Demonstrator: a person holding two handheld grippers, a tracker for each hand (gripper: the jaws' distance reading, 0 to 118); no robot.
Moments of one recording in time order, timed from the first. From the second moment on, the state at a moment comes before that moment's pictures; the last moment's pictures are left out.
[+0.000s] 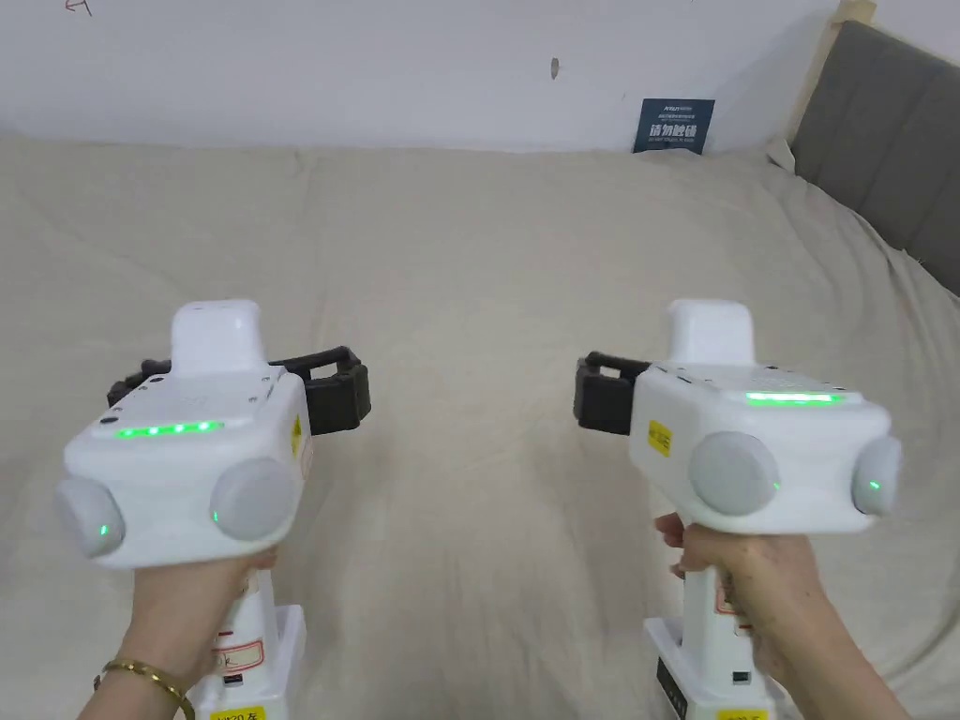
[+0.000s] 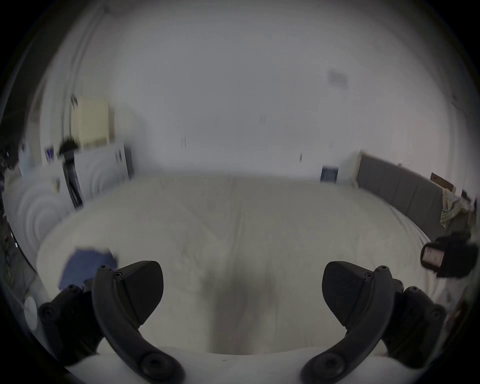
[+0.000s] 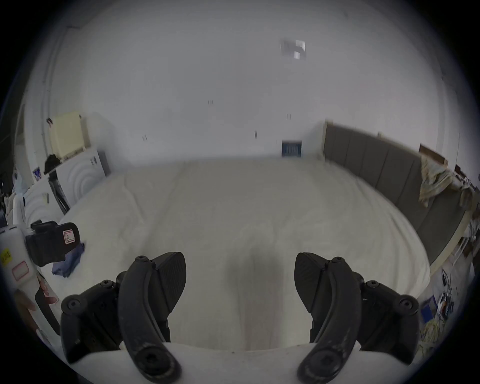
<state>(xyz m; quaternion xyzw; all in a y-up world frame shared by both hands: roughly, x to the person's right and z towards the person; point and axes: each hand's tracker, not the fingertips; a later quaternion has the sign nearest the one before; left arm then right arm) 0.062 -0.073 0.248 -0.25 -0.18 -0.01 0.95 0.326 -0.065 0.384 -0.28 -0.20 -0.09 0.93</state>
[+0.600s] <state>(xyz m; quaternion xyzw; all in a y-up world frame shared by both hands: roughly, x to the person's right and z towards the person) 0.108 -0.260 0.130 -0.42 -0.11 -0.03 0.90 0.357 -0.266 0.254 -0.40 -0.24 -0.10 0.88</state>
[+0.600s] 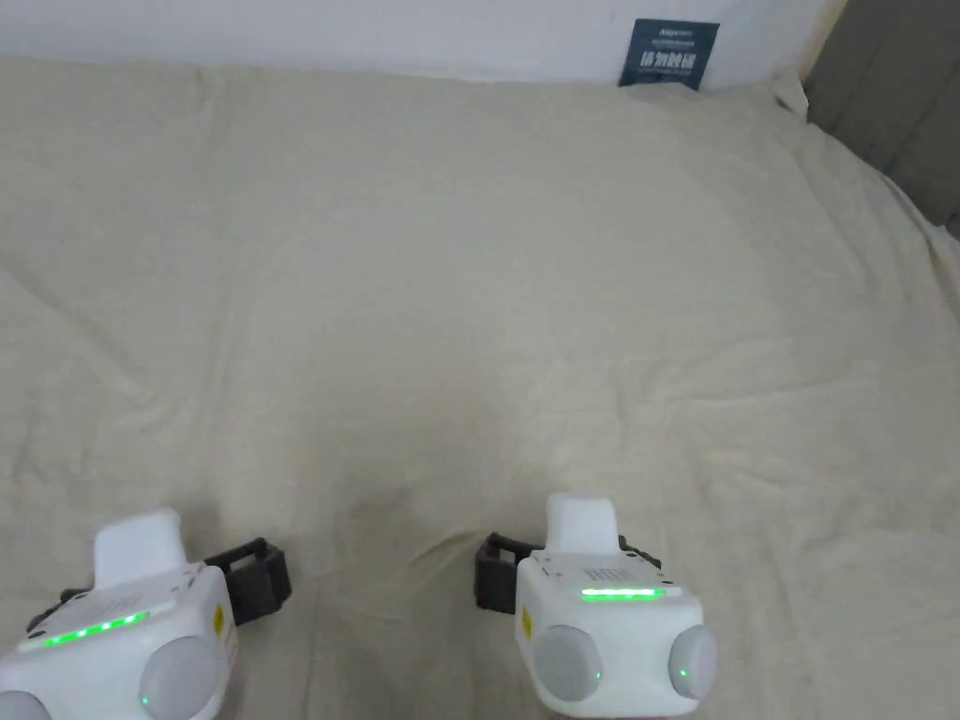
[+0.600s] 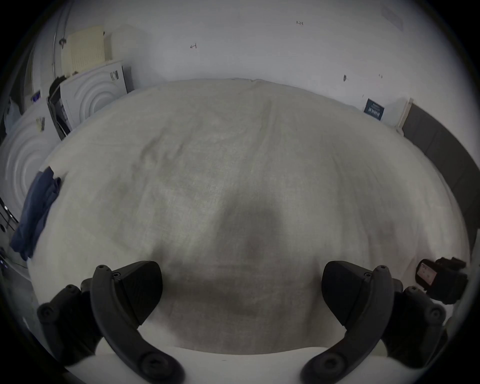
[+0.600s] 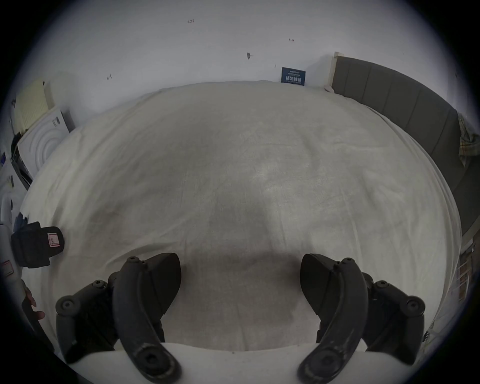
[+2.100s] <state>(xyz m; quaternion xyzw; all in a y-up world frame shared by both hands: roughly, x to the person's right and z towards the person) 0.122 -0.257 0.093 -0.43 -0.09 -0.06 0.90 0.355 -0.265 0.257 -0.40 -0.24 -0.10 0.88</state>
